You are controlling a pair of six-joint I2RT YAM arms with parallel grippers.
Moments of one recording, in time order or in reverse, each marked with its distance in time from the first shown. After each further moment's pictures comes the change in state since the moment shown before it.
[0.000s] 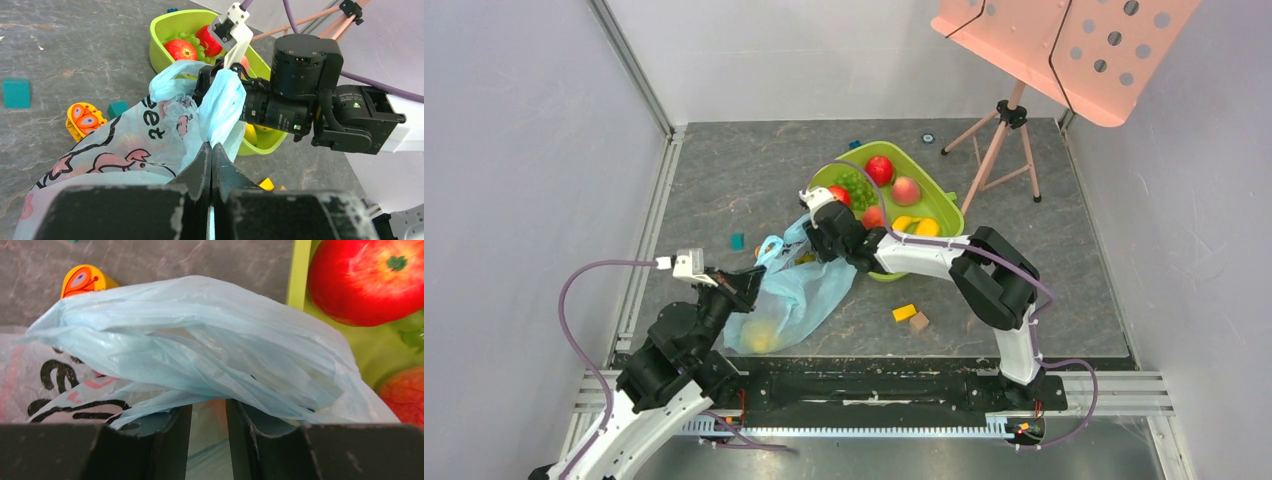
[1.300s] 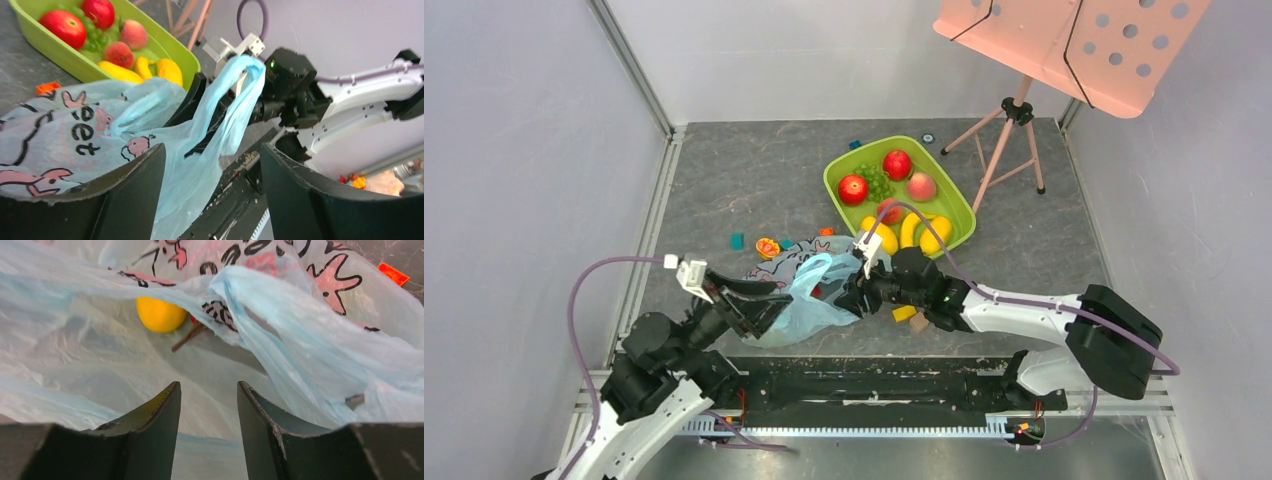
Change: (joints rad) left arm 0.000 -0.051 0.034 0.055 0.478 -0.023; right arm 0.044 -0.653 -0.703 0.317 -0.411 -0.040
